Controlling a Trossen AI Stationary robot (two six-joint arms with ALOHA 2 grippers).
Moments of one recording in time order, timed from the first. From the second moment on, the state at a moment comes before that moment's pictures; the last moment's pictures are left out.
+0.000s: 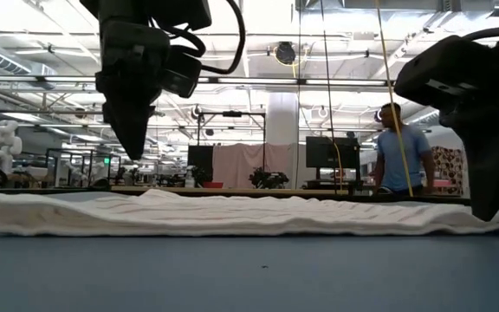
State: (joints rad) left arm -0.13 1.61 1.07 -0.77 0.13 -0.62; right arm 0.64 1.70 0.91 -0.48 0.20 2.16
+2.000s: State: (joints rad) left arm -0.12 1.61 1.14 -0.49 0.15 -0.74; right arm 0.53 1.70 1.16 -0.77 0.19 1.86
